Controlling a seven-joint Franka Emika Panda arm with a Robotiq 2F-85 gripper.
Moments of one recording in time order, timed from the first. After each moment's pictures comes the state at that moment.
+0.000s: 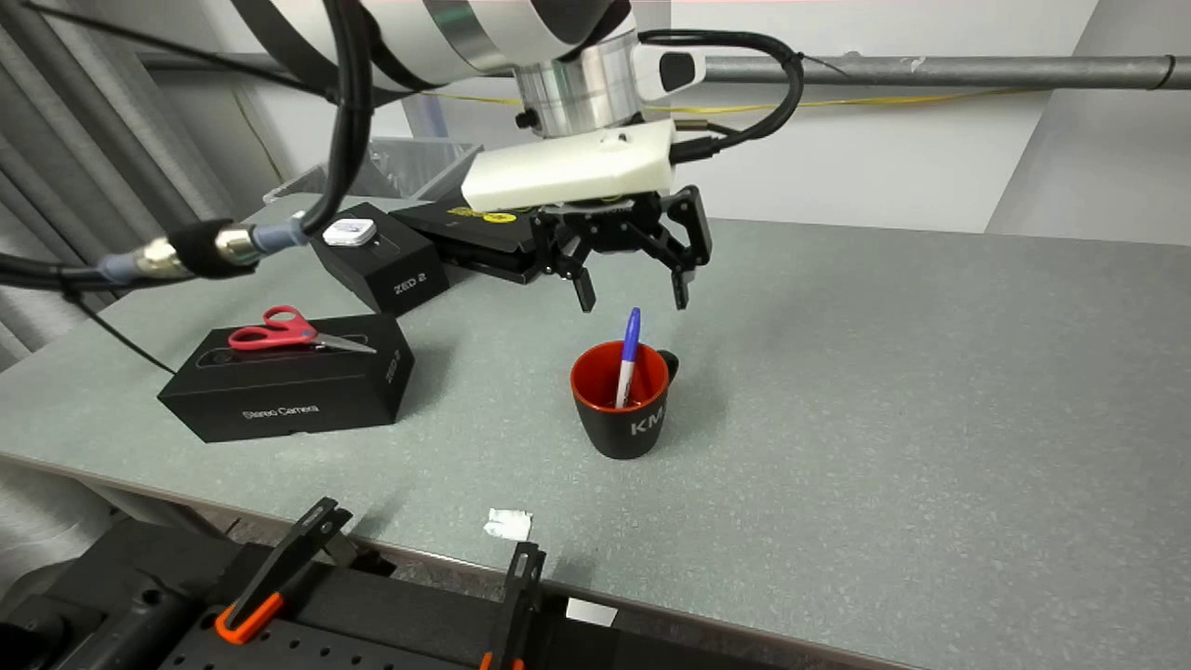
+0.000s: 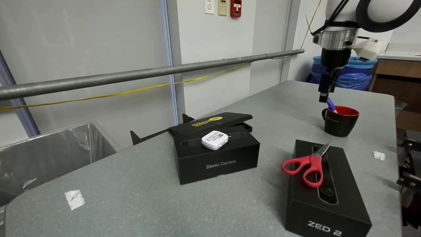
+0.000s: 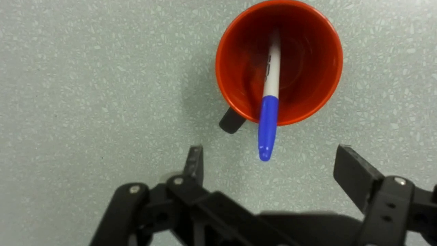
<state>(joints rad) -0.13 0.12 -0.14 -2.52 -0.34 2.64 0.04</state>
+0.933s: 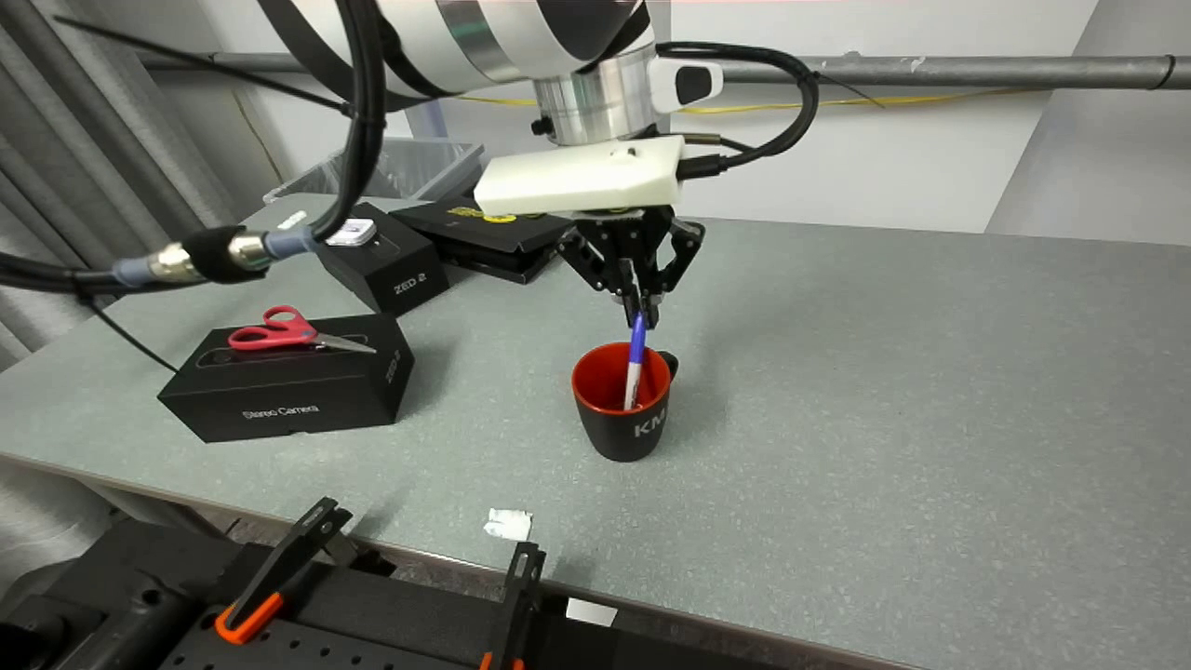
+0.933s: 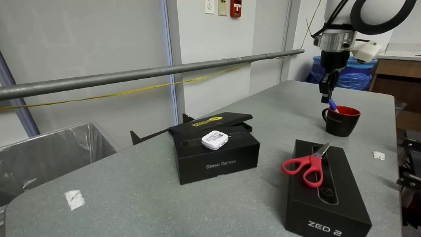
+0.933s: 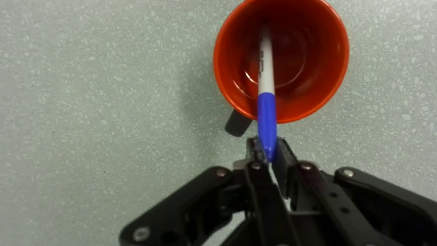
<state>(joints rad) -0.13 0.15 -0.16 -2.51 -0.29 2.64 0.04</state>
